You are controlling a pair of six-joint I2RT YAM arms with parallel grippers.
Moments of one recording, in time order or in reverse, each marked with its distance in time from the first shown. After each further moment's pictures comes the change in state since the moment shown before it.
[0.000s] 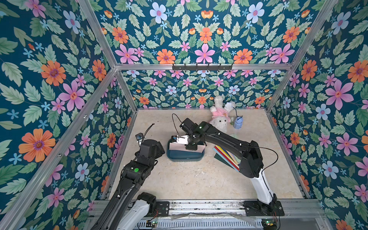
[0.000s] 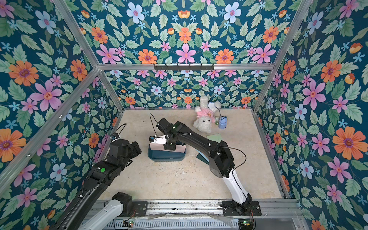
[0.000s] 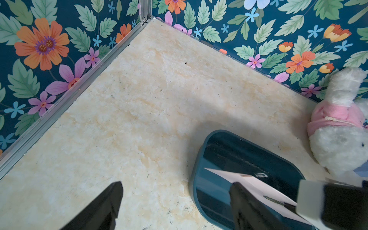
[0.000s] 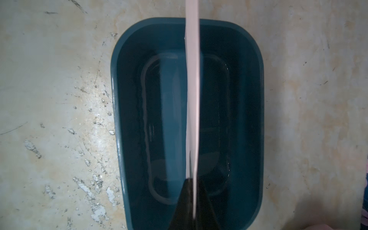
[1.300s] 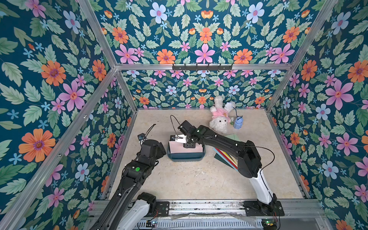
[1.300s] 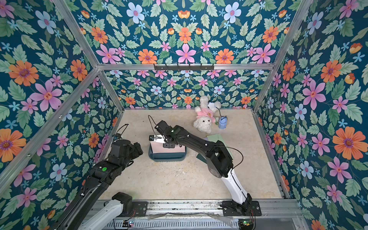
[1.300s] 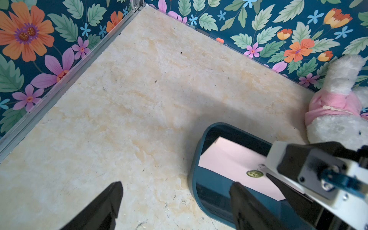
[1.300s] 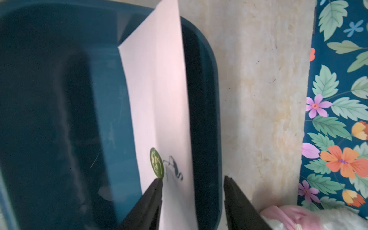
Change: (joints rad) left arm 0.000 0.011 -0.015 0.005 0.048 0.000; right arm -0.007 0.027 -0.056 0.221 0.231 -0.040
